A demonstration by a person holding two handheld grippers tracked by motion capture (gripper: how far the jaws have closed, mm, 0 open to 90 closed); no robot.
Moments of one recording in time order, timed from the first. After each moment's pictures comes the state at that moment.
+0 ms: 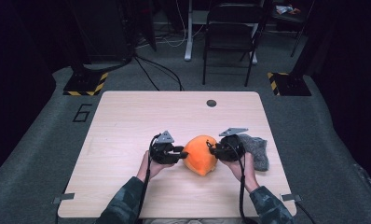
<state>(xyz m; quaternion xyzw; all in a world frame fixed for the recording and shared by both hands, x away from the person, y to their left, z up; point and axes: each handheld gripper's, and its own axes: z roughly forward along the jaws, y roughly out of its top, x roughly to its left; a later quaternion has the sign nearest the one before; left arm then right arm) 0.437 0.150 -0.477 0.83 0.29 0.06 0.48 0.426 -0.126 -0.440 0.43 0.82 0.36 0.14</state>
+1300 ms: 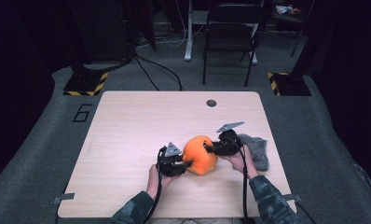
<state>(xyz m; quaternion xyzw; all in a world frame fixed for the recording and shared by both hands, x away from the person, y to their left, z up) 0.397 0.119 -0.494 0.81 0.36 0.11 0.45 0.461 -0.128 -0.460 0.37 0.85 0.38 0.06</state>
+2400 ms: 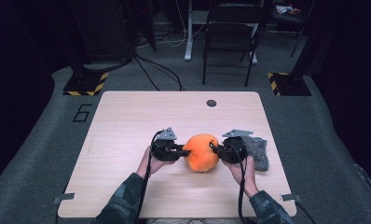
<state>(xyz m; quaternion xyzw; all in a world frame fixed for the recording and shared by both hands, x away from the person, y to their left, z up) 0.445 0.142 -0.461 0.85 0.25 0.04 0.47 0.410 -0.127 -0.433 0.46 0.79 0.38 0.15</state>
